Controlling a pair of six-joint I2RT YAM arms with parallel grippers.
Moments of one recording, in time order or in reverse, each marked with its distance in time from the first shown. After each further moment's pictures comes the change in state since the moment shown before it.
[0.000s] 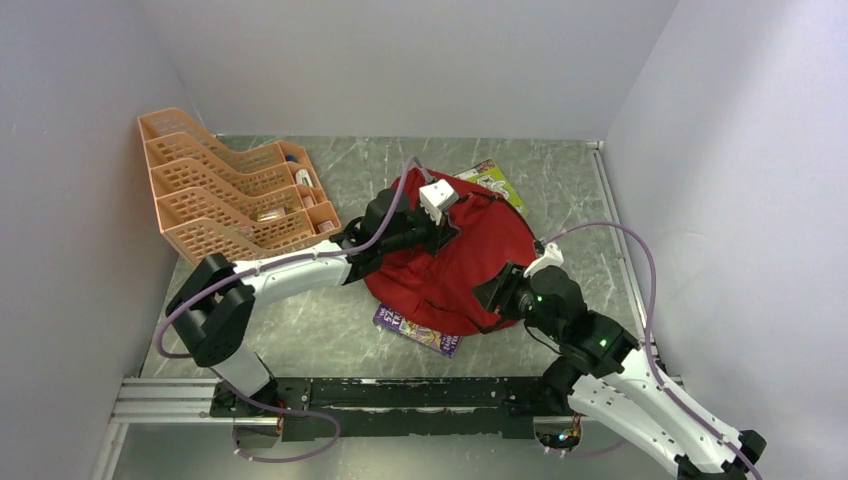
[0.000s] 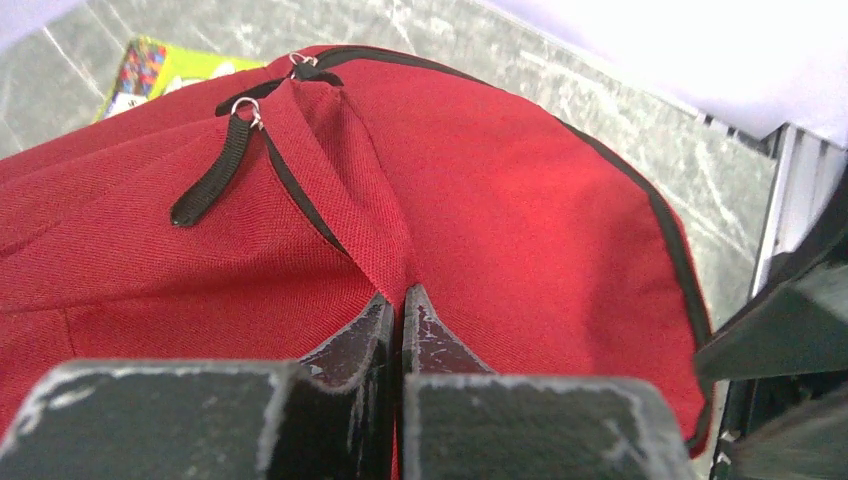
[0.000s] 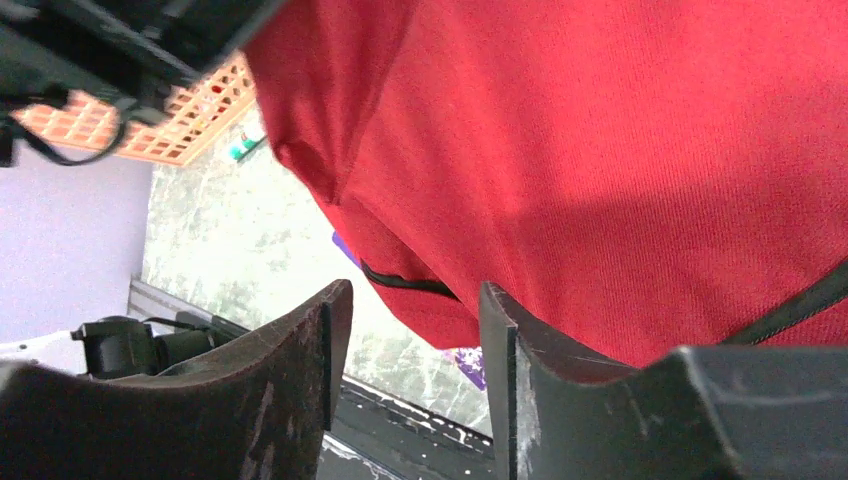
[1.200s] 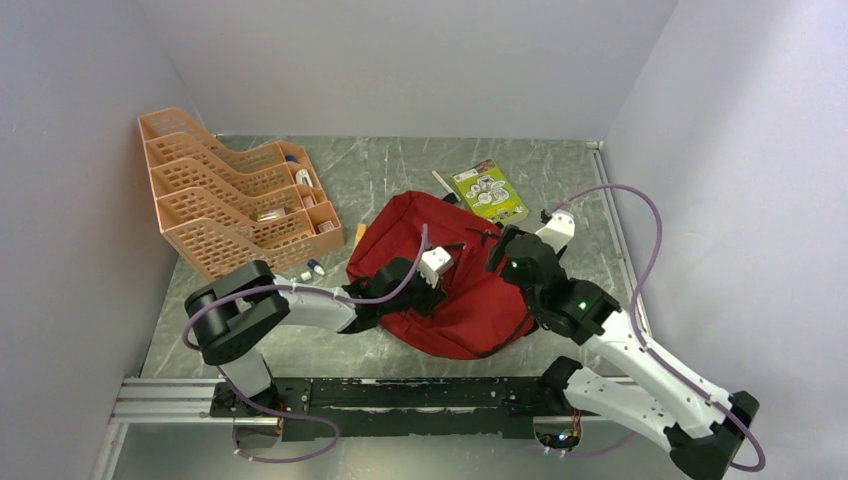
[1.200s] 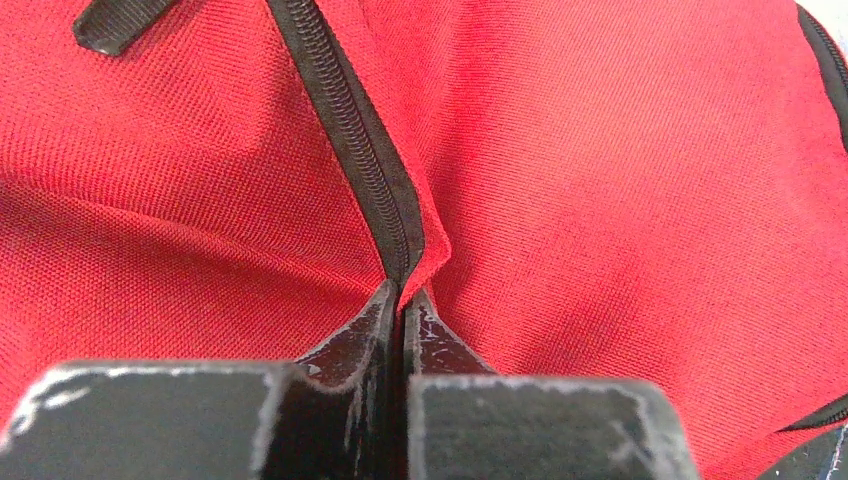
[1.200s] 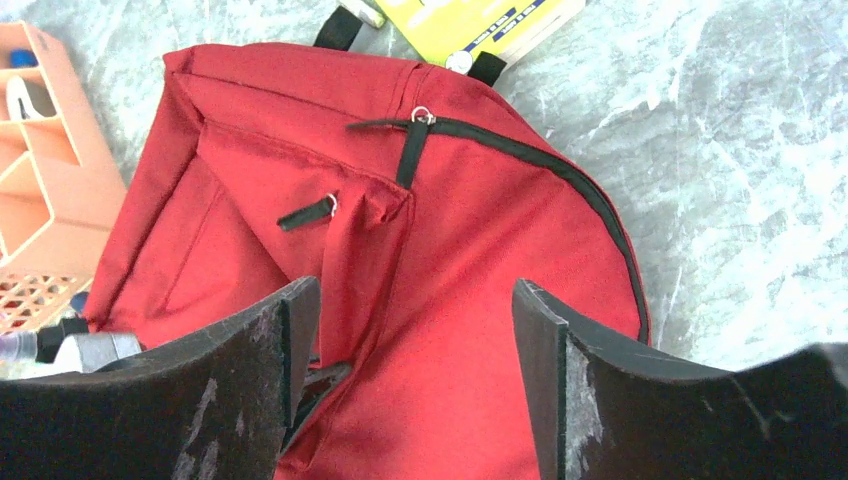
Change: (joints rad) left arm -0.166 0.081 -0.372 0.227 -0.187 -0.131; right arm 0.000 0.247 0.217 -0.068 0.486 -0.052
